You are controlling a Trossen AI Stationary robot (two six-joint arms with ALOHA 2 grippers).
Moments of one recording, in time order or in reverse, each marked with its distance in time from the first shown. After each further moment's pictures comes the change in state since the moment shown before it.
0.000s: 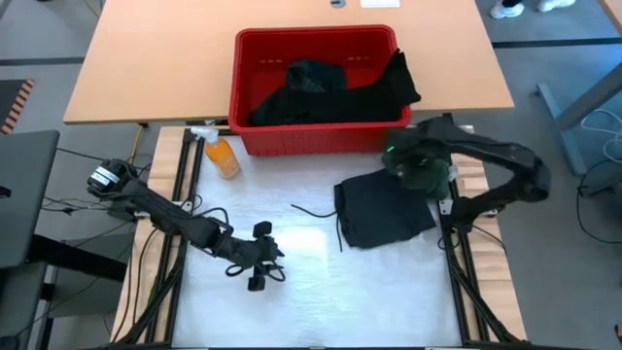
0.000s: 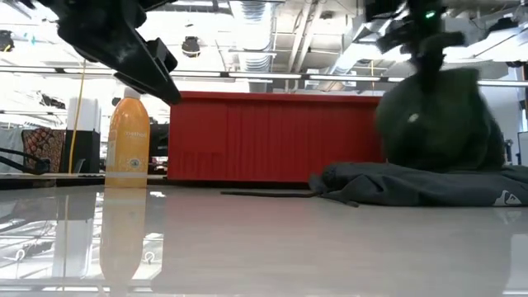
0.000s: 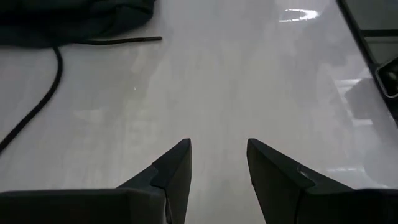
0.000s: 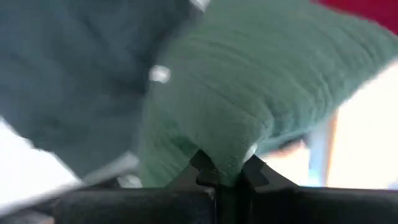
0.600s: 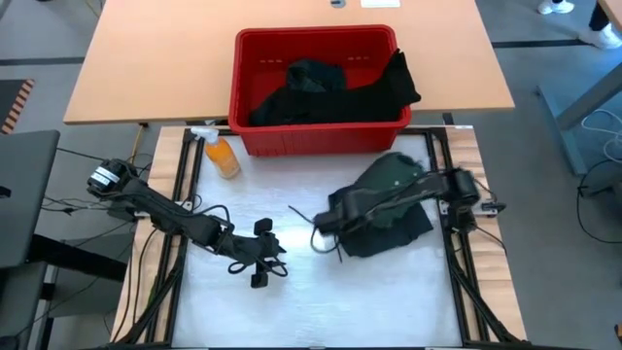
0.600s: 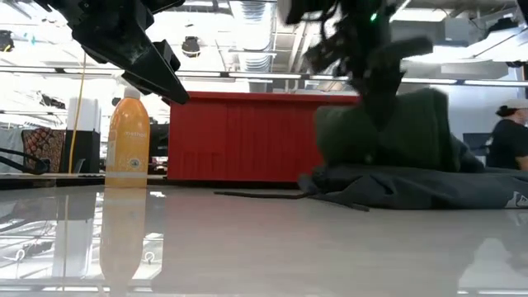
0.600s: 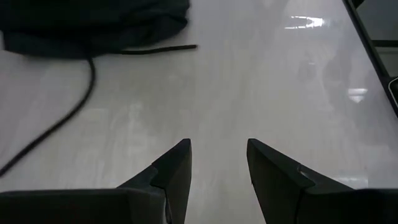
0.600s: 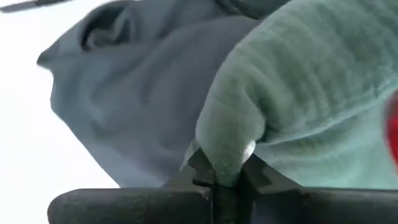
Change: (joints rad) left arm 0.017 0.000 0.000 0.012 -0.014 -0.009; right arm 0.513 0.619 0.303 0.080 -0.130 0.316
